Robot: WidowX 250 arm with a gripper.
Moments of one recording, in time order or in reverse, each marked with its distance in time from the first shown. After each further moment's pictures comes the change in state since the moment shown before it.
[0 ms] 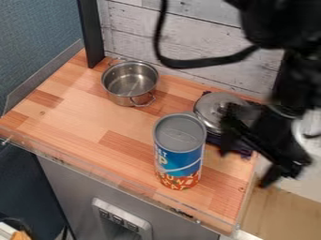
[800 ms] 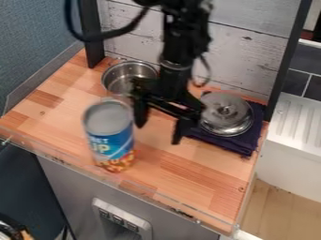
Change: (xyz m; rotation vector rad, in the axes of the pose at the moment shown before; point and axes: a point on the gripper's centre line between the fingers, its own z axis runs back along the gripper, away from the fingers) arm -0.023 0.120 -0.028 -0.041 0.161 0.268
